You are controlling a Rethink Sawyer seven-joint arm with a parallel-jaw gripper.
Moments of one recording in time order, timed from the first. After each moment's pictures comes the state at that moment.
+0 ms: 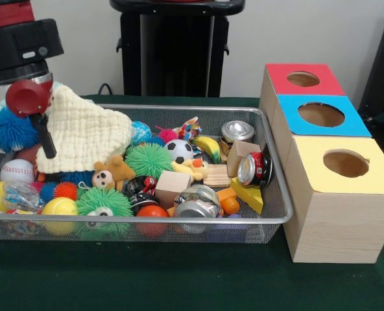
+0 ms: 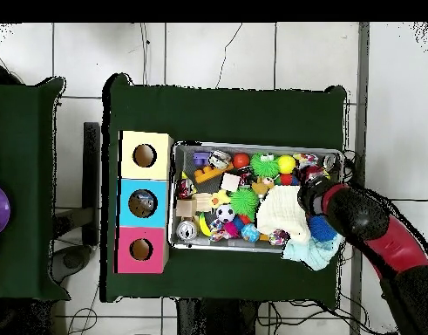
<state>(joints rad) -1.04 -0.56 0.51 1.74 -0.15 0.40 2.45</state>
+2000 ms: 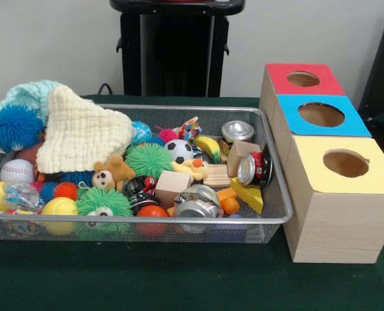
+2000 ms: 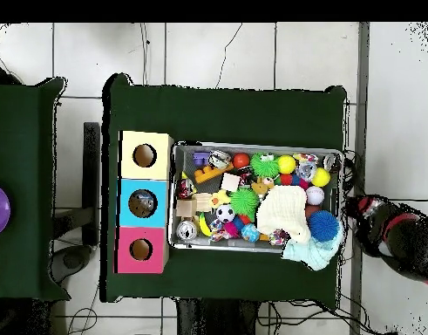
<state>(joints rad) -1.21 -0.77 0.56 1.72 -0.43 0.55 1.76</state>
